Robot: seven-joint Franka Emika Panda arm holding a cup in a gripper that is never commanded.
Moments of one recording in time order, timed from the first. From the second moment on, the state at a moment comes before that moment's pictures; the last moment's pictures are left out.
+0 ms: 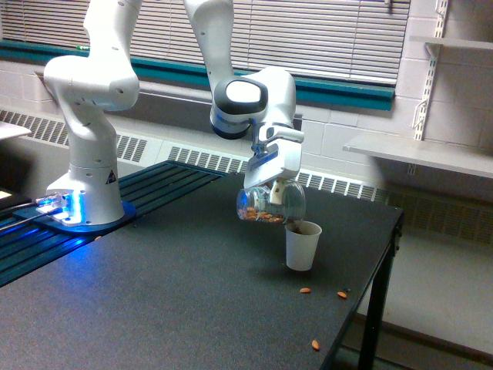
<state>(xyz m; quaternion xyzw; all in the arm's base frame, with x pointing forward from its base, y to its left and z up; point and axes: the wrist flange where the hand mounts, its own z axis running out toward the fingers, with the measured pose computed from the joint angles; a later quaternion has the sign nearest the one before) 0.460 0.039 0.243 0.96 0.01 0.12 0.26</state>
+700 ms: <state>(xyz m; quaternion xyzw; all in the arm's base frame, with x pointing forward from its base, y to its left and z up) 0.463 0.036 0.243 0.96 0.01 0.12 0.26</state>
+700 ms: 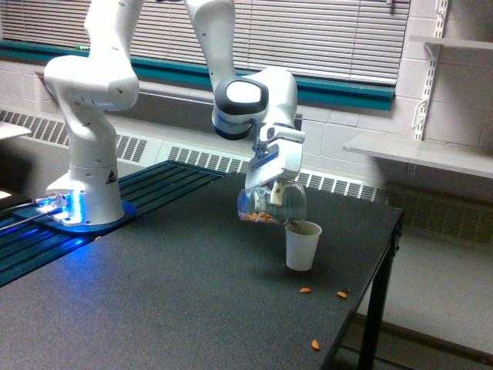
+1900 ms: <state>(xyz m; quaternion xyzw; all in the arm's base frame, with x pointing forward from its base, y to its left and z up) 0.465 0.031 0.249 0.96 0.00 0.12 0.27</state>
